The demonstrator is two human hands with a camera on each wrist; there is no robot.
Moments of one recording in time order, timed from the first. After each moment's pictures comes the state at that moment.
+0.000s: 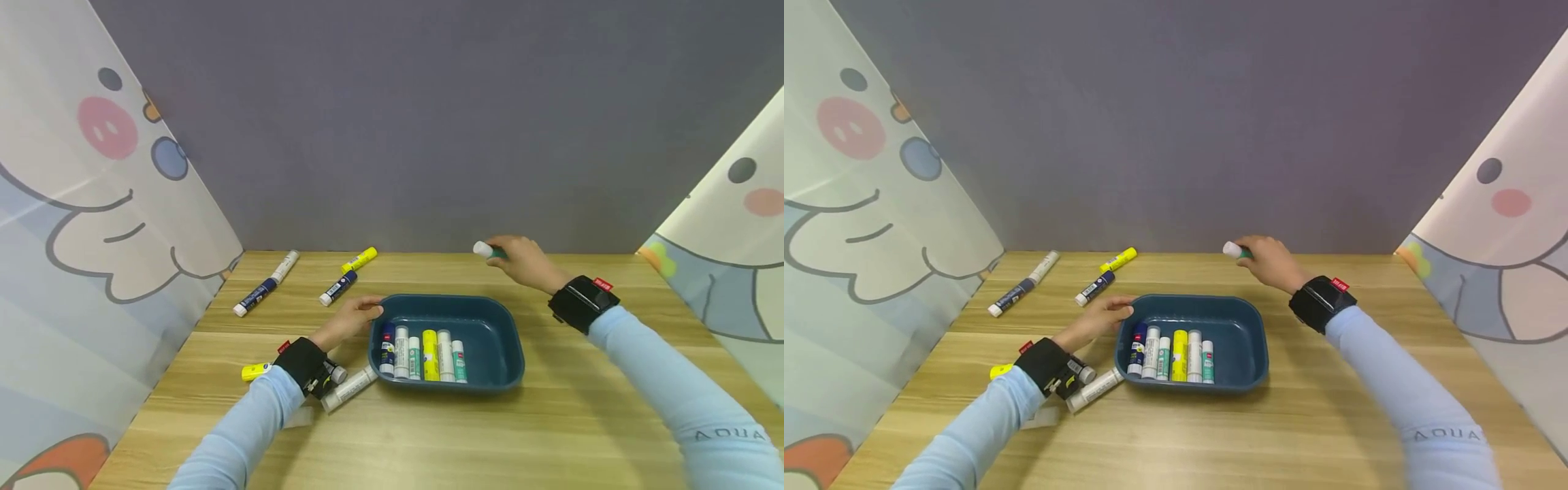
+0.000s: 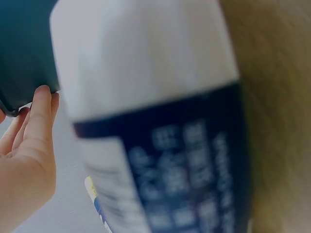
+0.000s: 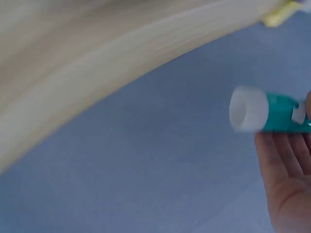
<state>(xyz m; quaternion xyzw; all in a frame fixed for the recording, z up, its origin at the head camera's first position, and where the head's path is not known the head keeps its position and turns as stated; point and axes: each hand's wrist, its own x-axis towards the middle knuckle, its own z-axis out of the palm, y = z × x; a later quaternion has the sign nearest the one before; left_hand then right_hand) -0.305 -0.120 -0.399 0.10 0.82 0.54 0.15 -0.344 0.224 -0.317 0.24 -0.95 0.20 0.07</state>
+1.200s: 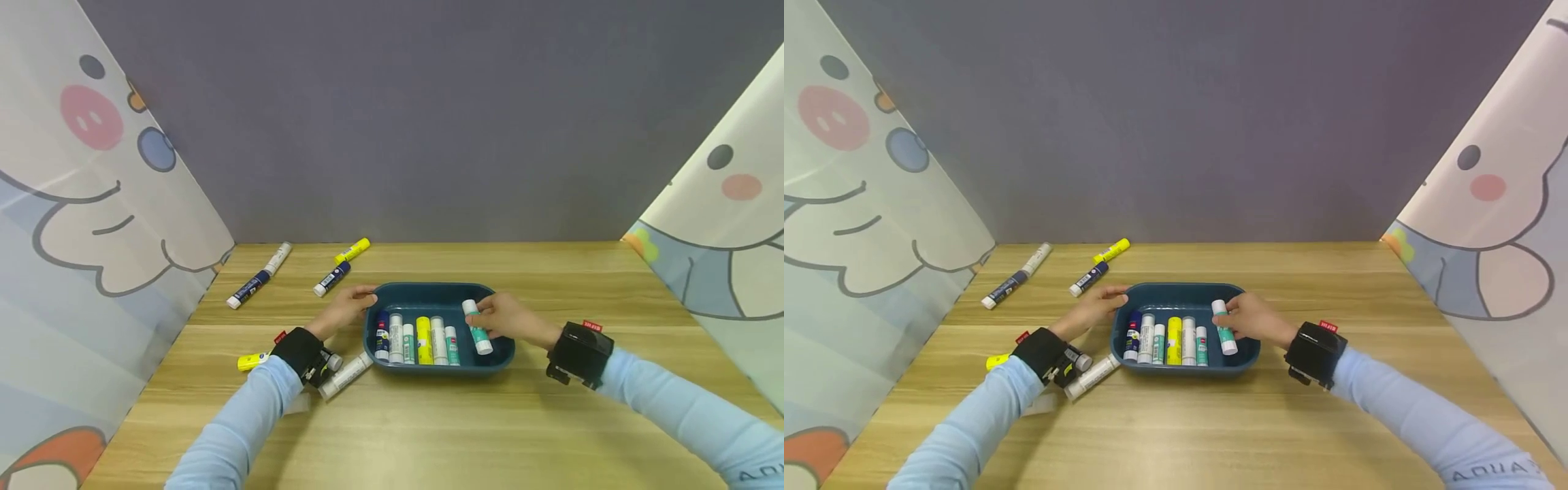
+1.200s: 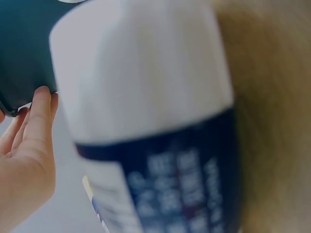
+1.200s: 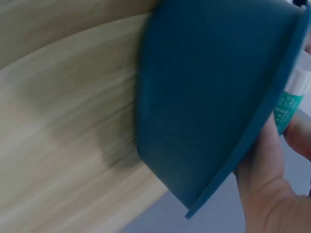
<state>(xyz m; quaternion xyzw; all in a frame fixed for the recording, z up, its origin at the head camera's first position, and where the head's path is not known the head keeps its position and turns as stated) -0.308 -0.120 -0.402 0.09 0.81 0.56 0.16 -0.257 0.198 -0.357 0.07 -0.88 0.41 -0.22</state>
